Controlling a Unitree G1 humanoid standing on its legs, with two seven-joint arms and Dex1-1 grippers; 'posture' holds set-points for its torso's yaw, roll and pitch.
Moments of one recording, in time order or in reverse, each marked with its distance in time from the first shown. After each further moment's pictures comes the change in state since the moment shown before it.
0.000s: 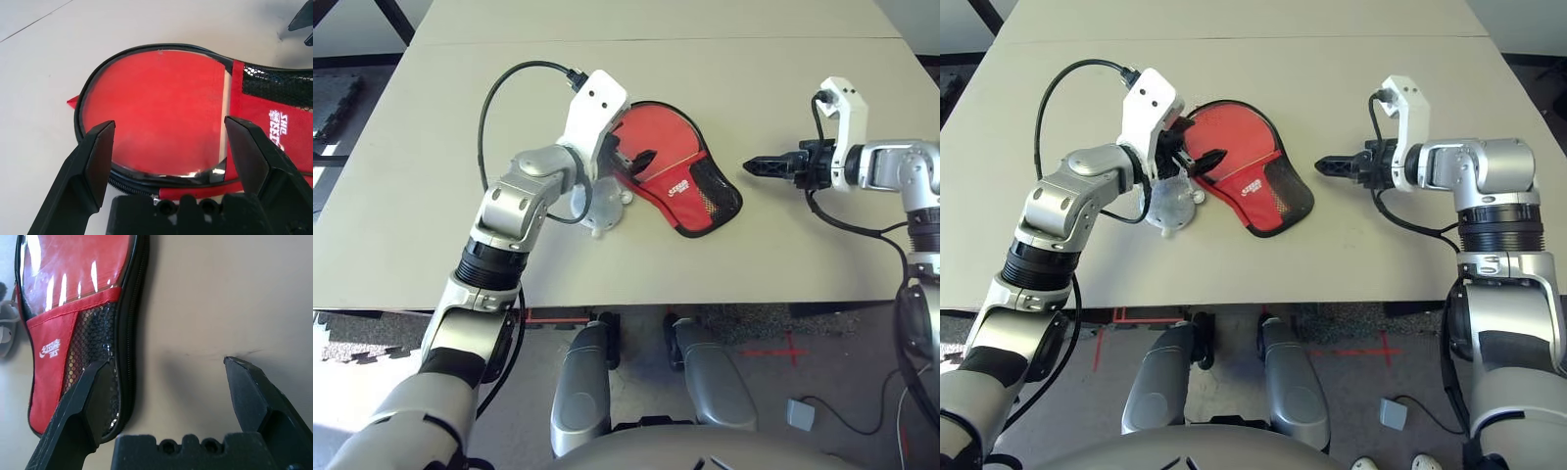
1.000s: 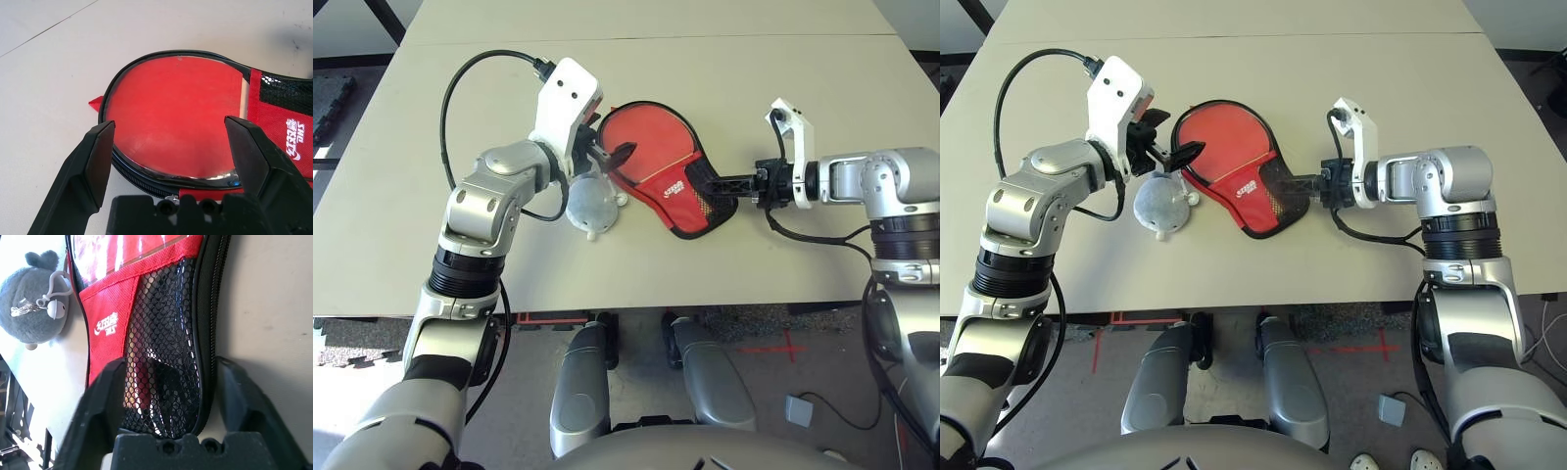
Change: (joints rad) left arm 0.012 0.041 0.073 -0.066 -0.013 0.060 0.000; right arm 0.029 0.144 0.014 -0.111 0.072 0.206 -0.024
